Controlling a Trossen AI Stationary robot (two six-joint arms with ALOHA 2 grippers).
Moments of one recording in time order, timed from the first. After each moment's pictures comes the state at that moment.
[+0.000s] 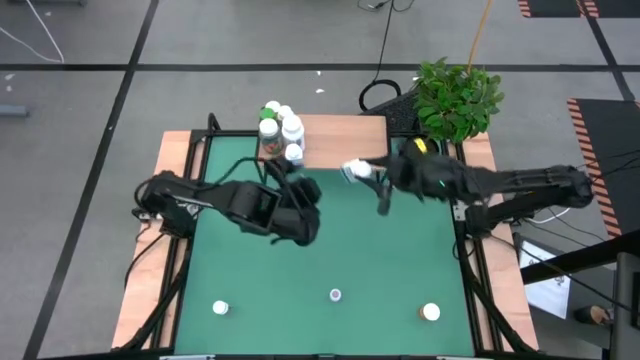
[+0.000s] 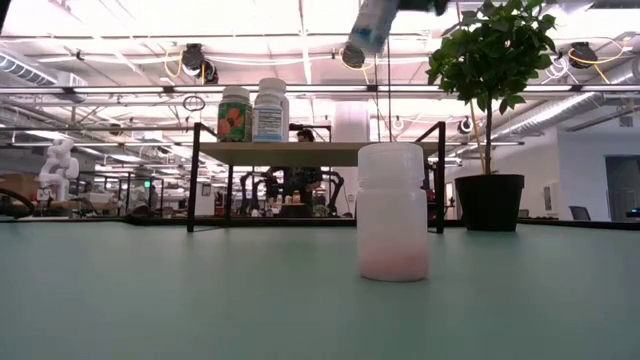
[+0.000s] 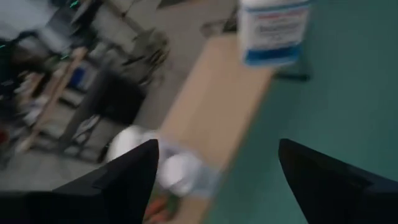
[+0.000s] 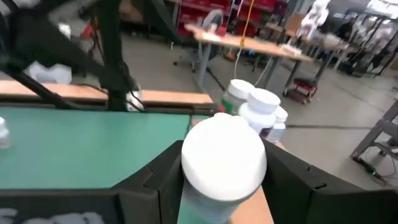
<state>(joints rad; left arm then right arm) -0.26 1.83 2.07 -1.34 -0.97 -0.30 0.00 1.08 0.94 -0.05 0.33 -0.16</state>
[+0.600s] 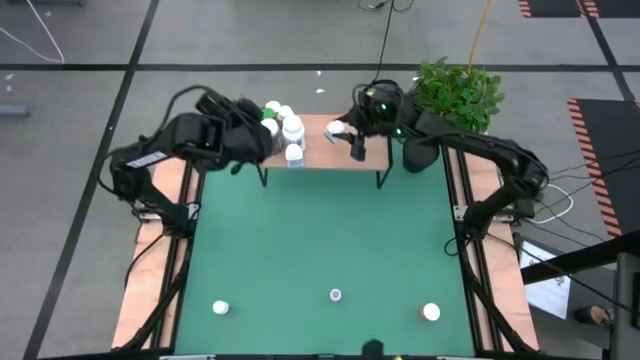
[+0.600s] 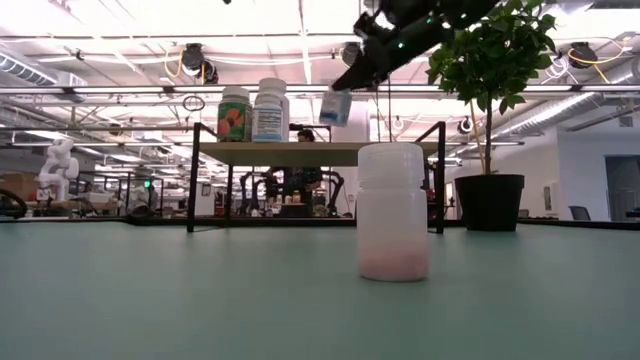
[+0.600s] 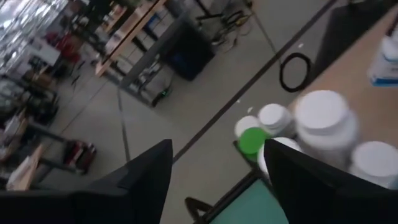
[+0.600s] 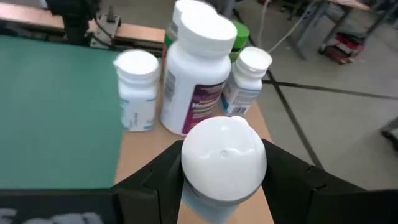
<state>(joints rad) 0.07 1.58 2.07 -1.57 -1.06 -0.35 -0.57 1.55 1.30 -0.20 -0.29 -0.41</state>
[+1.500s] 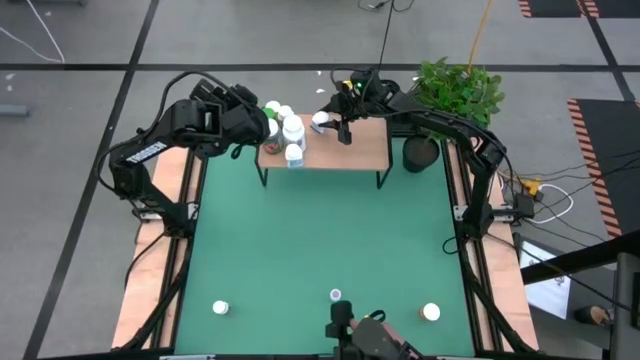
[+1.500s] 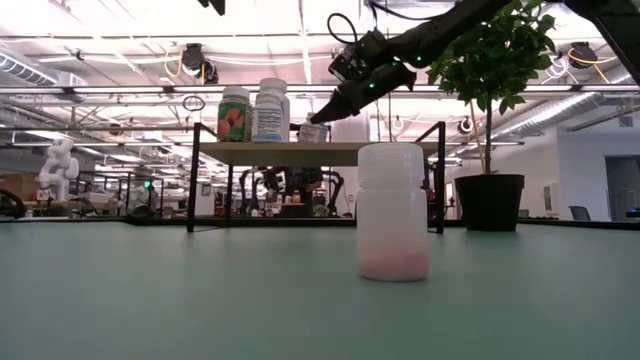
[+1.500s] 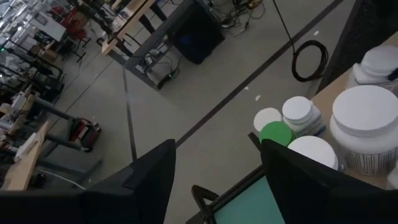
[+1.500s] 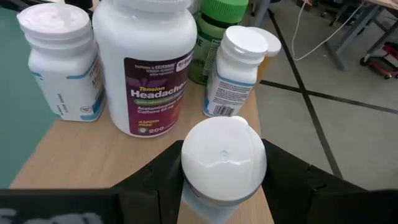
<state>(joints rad) 0.19 1.57 2.07 -1.56 -1.02 -0.32 -0.69 1.91 1.59 -0.23 -0.53 -0.57</state>
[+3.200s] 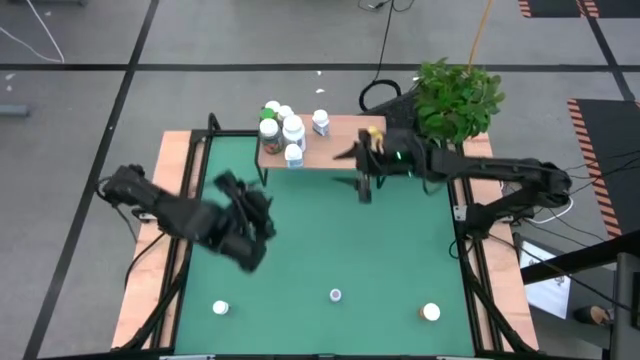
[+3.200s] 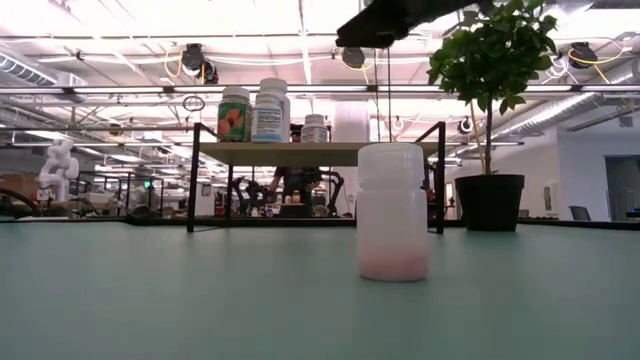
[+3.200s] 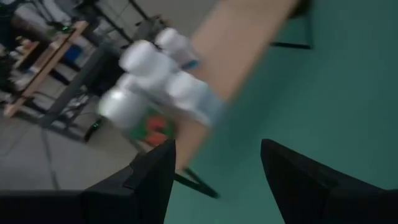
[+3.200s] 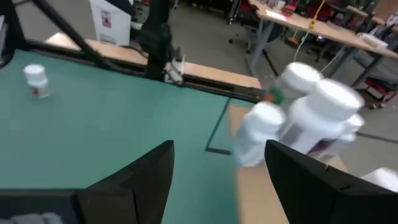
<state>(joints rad) -0.47 1.54 1.62 -1.54 -1.02 -0.84 -0.22 1.33 1.07 -0.06 -0.12 -0.30</state>
